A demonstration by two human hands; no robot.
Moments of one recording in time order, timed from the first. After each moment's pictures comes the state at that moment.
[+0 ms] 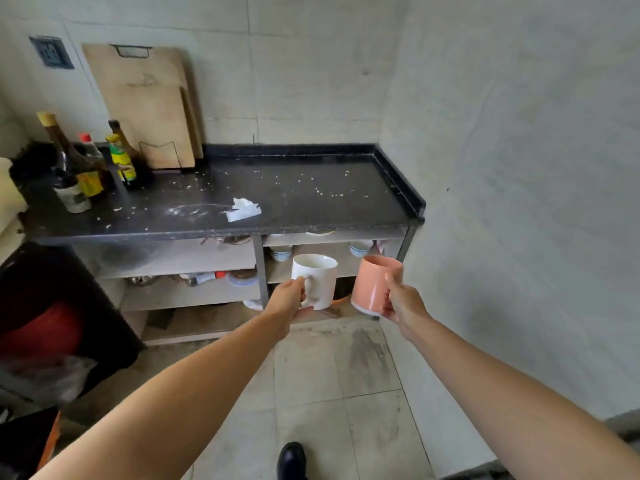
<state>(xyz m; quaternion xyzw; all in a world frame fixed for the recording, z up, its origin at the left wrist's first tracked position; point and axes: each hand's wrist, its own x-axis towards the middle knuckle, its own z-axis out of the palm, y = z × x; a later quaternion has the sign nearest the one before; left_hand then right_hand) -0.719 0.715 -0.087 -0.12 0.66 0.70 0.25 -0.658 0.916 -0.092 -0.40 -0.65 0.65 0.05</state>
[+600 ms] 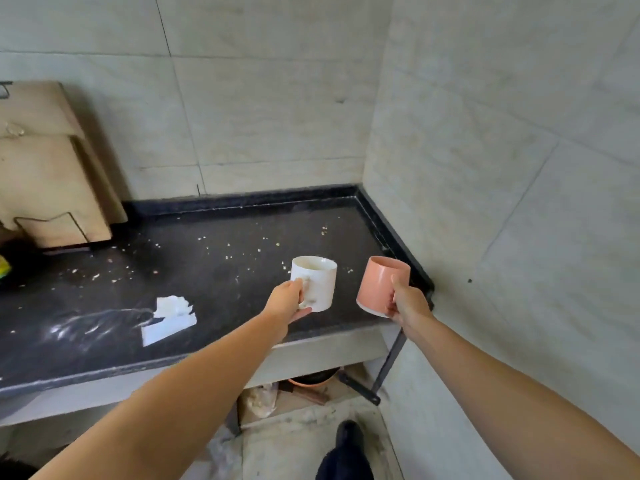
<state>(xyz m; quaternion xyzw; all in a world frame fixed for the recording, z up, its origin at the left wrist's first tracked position) -1.062 0.913 -0.072 -0.09 0.69 0.66 0.28 -0.987 1.118 -0.087 -0.44 -0.60 0.66 0.08</state>
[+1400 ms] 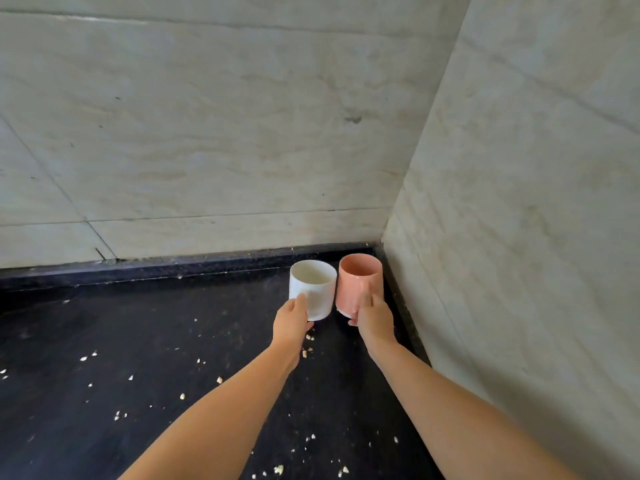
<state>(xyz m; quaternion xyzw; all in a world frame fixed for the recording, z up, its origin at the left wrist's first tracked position) -1.423 1.148 -0.155 -0.17 0.70 0.66 0.22 -1.390 1.275 -0.153 -0.40 -0.73 0.56 0.05</state>
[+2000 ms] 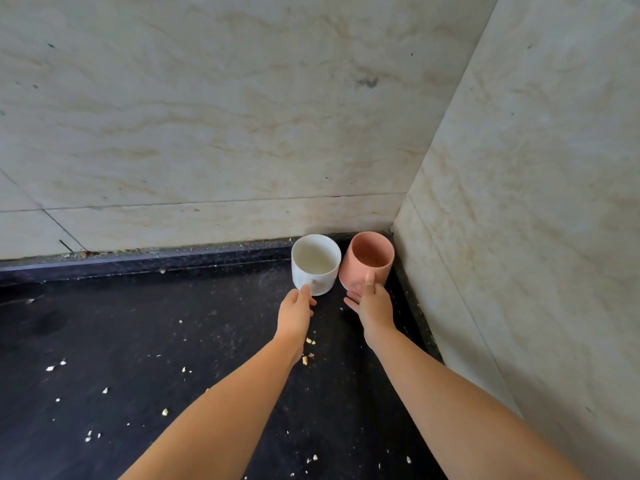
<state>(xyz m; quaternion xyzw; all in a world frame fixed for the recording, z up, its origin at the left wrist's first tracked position) -1.462 1.165 -0.201 -0.17 0.72 0.63 0.23 -1.439 1.285 -0.194 -0.42 -0.61 0.67 0.06</state>
